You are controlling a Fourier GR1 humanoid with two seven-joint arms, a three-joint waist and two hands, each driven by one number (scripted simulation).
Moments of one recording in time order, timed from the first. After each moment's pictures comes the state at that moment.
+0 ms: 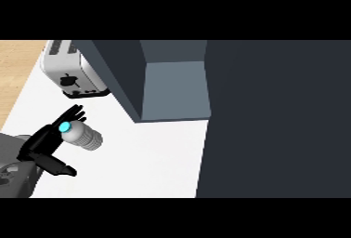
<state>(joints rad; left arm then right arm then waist) -0.34 0.40 0.21 -0.64 -0.04 -0.71 -0.52 0.14 -0.14 0.50 -2.48 0.06 -0.11 0.34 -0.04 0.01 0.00</state>
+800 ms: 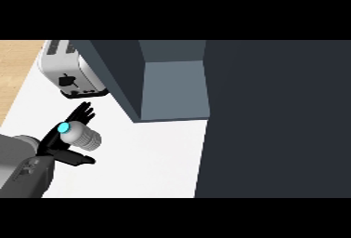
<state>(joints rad) -0.47 0.37 0.19 -0.36 -0.08 -0.58 -0.72 0.08 -0.16 0.50 -2.48 0.05 -0.14 0.37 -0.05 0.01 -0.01</state>
